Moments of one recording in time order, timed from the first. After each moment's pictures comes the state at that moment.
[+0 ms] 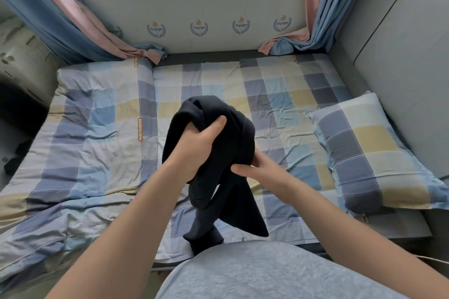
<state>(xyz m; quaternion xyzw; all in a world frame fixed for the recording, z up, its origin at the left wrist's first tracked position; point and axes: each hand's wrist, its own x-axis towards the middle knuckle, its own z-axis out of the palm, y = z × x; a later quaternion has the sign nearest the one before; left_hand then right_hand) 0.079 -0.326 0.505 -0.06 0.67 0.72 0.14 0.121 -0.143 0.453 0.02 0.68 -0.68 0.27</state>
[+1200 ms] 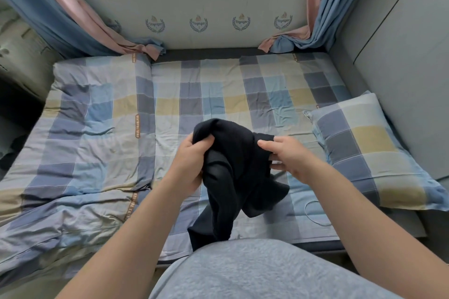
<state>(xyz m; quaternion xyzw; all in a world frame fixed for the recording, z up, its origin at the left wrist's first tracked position) 0.091 -0.327 0.475 -0.16 0.58 0.78 0.17 0.088 -0.100 0.465 0.17 0.73 -0.61 0.24</state>
